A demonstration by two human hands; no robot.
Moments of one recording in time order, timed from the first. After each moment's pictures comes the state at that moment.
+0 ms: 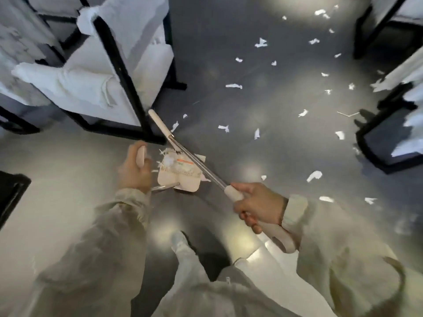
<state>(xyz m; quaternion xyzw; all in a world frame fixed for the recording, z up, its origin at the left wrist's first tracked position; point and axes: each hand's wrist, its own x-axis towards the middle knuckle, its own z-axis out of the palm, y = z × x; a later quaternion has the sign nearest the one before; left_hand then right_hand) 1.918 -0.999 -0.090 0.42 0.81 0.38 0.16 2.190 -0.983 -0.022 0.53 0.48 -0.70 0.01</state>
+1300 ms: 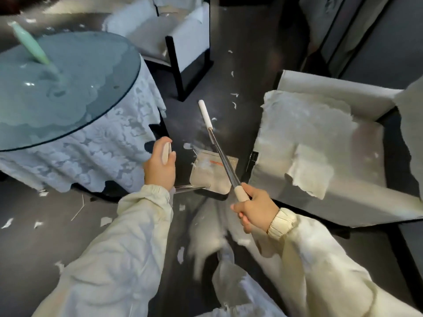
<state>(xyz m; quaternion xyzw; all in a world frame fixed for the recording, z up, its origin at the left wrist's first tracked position) 2.864 -0.756 -0.081 0.85 0.17 0.16 0.46 2.816 -0.974 -0.053 0.68 -0.19 -0.34 -0.62</state>
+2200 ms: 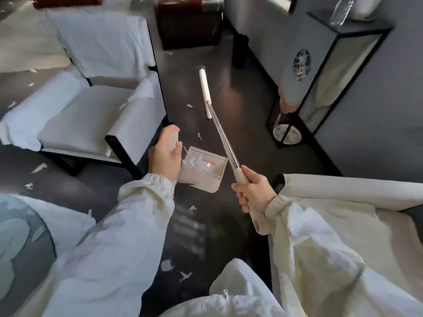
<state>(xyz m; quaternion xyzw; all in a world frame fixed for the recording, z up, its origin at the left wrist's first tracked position) 3.611 -0.749 -0.015 0.86 0.00 0.13 0.49 3.526 -0.946 -0.031 0.67 -0.22 -0.16 -0.69</state>
